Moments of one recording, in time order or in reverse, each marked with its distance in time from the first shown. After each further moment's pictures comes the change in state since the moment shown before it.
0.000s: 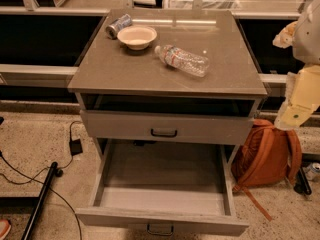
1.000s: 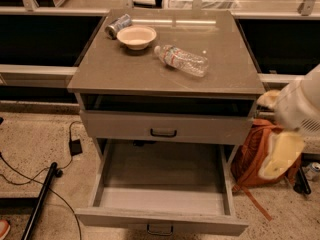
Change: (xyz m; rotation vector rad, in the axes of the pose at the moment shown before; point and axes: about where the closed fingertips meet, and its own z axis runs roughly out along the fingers) arm 0.035 0.043 0.113 -0.122 -0.095 0.021
